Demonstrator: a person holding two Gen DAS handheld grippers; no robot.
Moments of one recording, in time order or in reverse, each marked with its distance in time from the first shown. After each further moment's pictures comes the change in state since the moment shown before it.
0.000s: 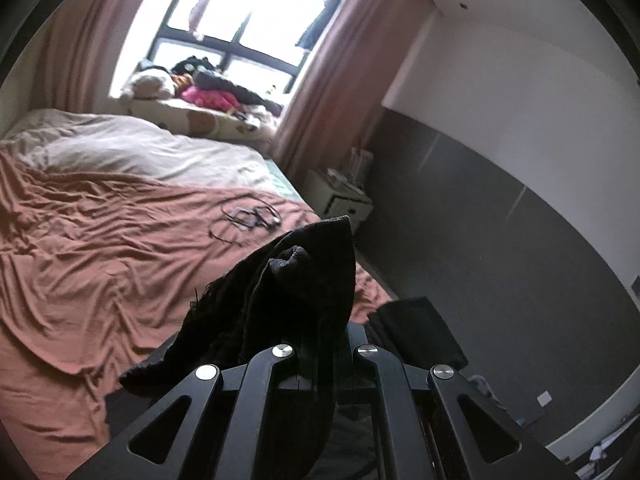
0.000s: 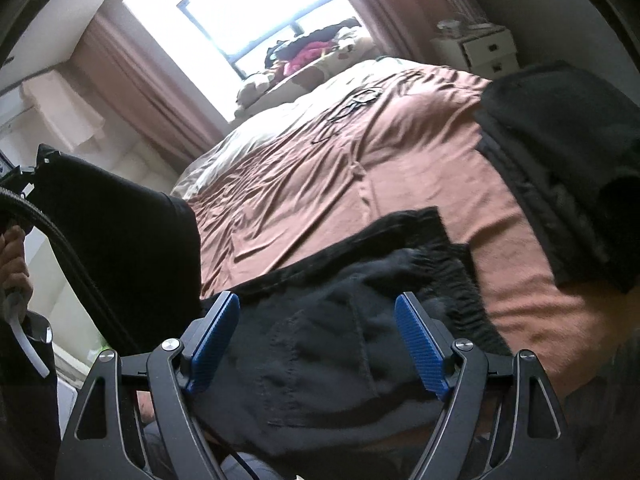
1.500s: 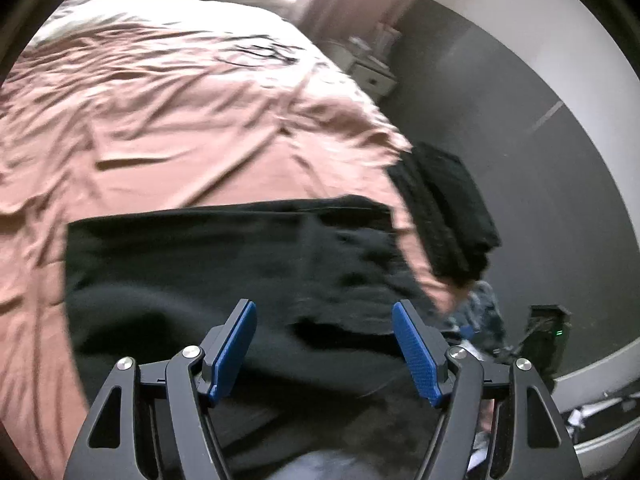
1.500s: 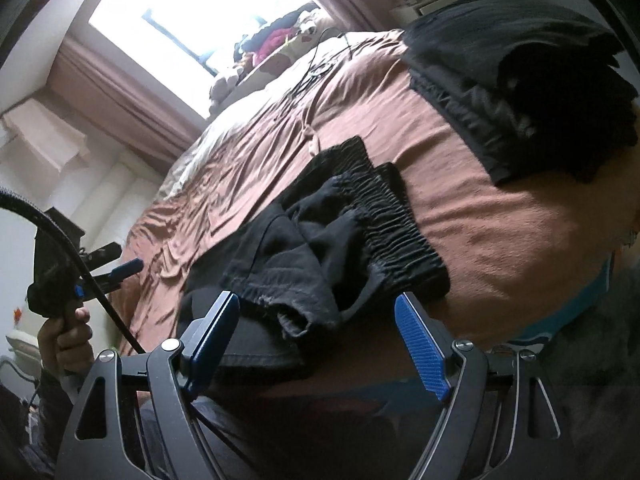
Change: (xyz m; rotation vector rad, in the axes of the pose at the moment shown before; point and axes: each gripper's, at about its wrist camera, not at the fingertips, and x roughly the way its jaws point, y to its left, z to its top) left arm 0.080 0.051 -0.182 -0.100 0.413 0.051; right arm -0.023 -0.056 -0.057 0.094 0.075 -0.002
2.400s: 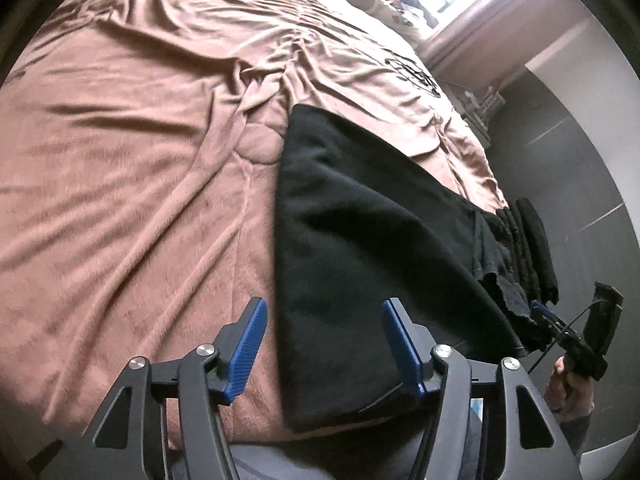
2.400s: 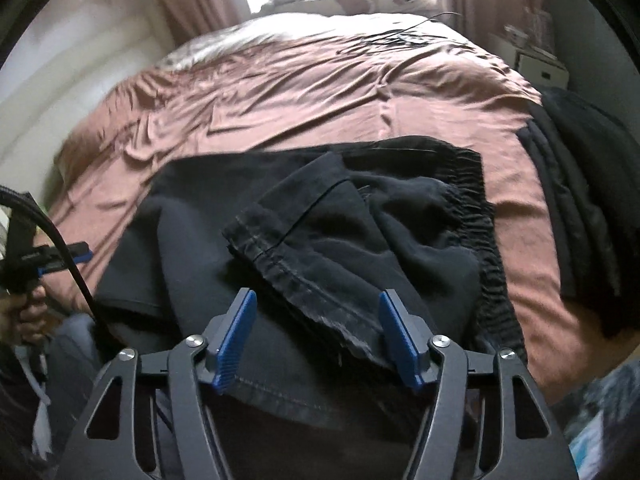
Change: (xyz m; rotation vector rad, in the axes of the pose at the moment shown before) left arm -0.034 0.186 -0.129 -0.356 -0.108 0.109; right arm 0.107 0.138 0.012 -0.516 0.228 -0.228
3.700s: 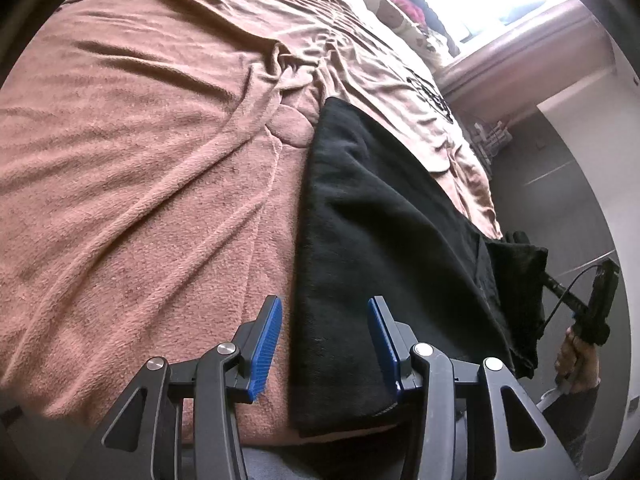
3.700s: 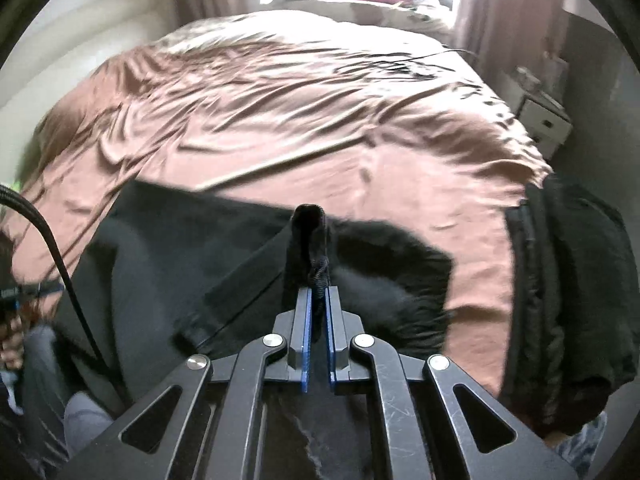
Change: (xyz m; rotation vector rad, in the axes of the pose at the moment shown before) left arm 0.007 0.024 -0.020 -0.139 -0.049 -0.046; right arm 0.003 -0.029 0.084 -0.066 -0.024 -0.101
